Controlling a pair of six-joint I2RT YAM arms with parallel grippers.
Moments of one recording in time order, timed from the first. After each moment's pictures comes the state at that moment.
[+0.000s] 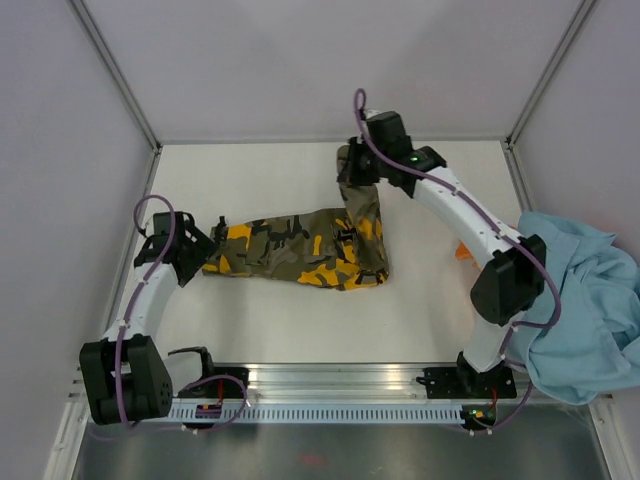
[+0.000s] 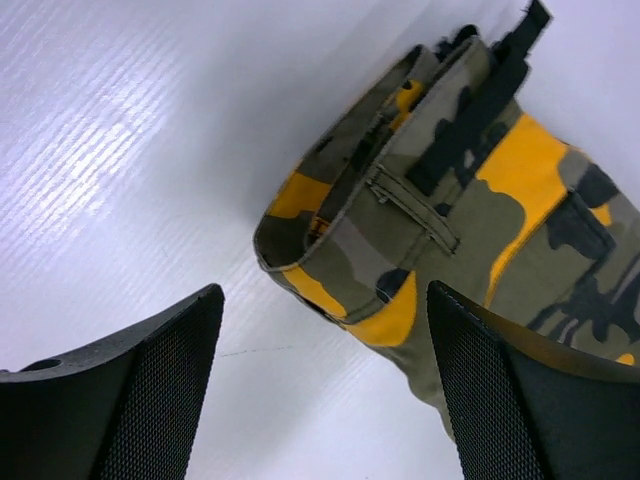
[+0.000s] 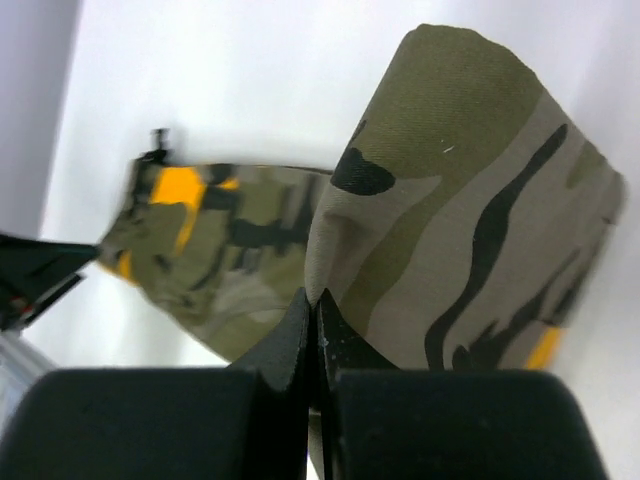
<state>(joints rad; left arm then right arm) 0.11 1.14 0.73 -0.52 -0.12 -0.71 0.46 1.76 1.70 -0.59 -0.15 0.44</state>
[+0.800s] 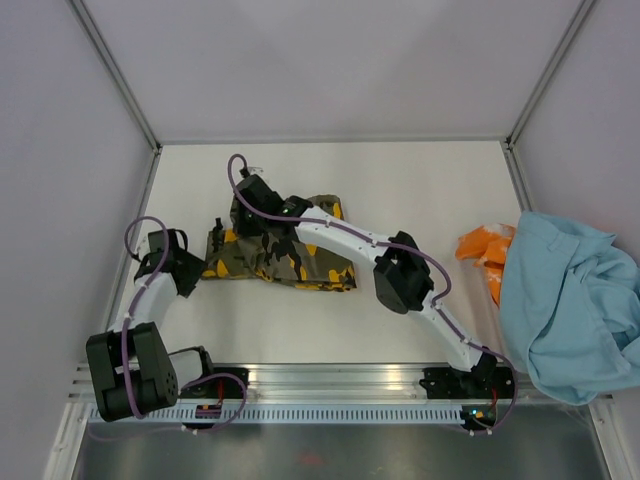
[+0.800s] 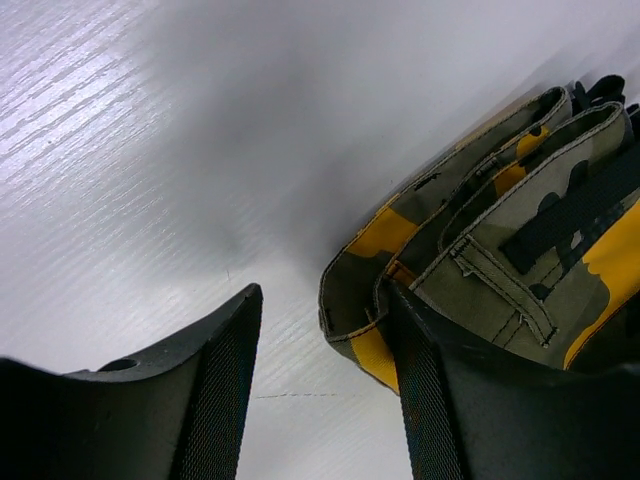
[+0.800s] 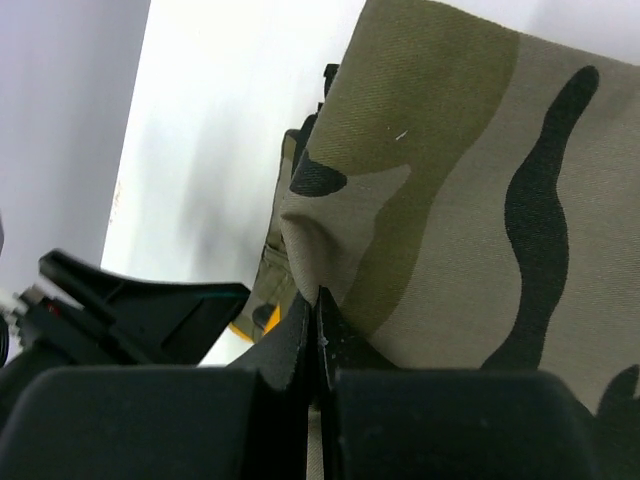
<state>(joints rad) 0.24 1.20 0.57 -0.37 -0.10 -0.80 0.97 2.41 2.26 -0.49 0.08 0.75</state>
